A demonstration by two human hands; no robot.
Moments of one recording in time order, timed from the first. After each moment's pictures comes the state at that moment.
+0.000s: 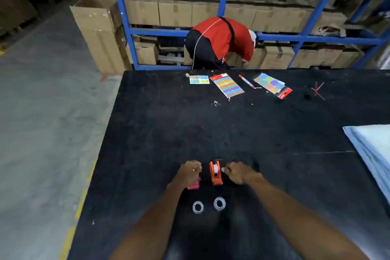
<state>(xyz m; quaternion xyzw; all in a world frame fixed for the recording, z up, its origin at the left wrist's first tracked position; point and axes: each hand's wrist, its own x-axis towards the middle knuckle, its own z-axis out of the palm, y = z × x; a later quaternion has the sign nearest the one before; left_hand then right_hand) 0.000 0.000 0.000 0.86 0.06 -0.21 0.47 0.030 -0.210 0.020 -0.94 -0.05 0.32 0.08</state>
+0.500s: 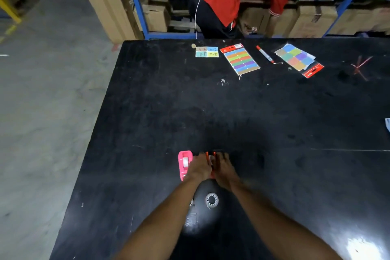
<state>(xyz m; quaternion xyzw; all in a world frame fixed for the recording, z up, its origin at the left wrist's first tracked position) 0.042 -0.086 -0.049 0.89 0.17 -0.23 0.36 0.045 -0.204 -0.081 -0.92 -0.08 0.28 0.26</state>
